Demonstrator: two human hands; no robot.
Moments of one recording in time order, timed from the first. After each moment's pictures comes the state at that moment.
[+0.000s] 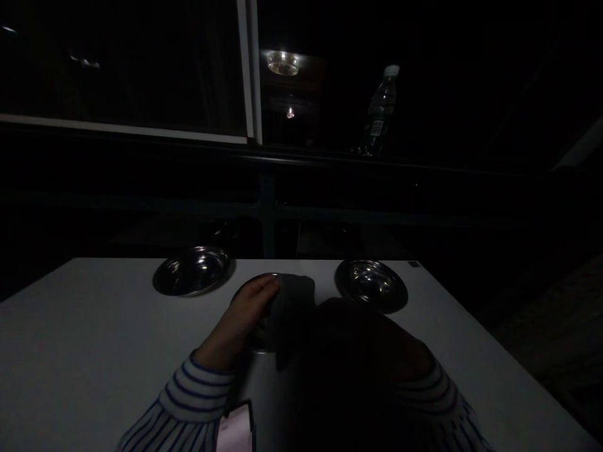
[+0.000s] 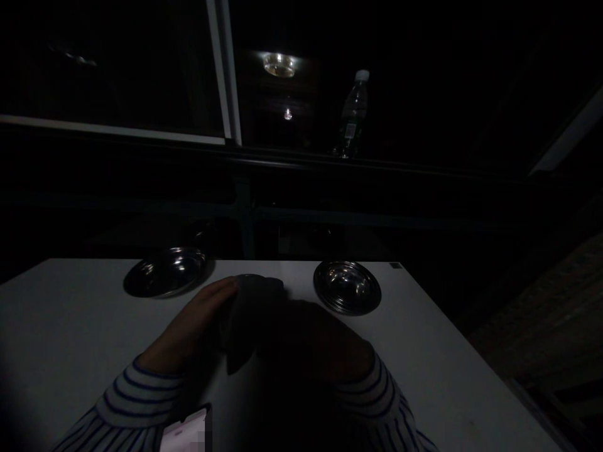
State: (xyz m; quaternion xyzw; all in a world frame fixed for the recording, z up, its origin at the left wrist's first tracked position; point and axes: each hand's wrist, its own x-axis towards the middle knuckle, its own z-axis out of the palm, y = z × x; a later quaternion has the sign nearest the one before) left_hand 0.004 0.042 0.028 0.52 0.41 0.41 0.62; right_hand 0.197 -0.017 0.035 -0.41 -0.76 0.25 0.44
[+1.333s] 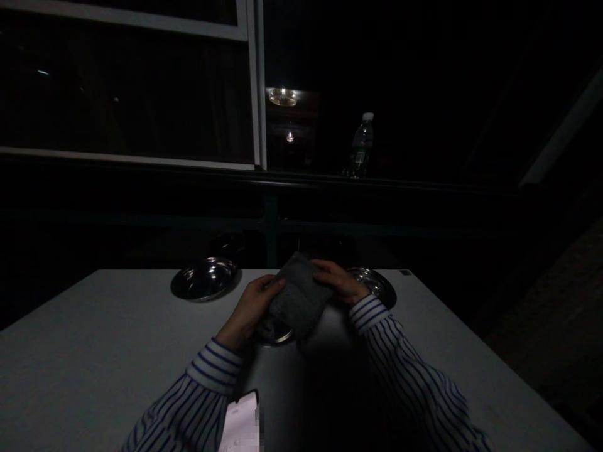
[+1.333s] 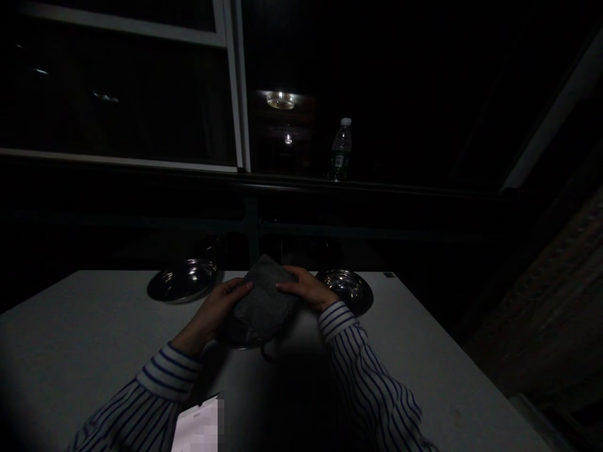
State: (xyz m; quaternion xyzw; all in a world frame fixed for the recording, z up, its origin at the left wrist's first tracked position) left_hand 0.001 0.048 0.024 0.54 0.42 0.44 0.58; right_hand 0.203 0.066 0.032 -0.36 -0.63 0.55 0.42
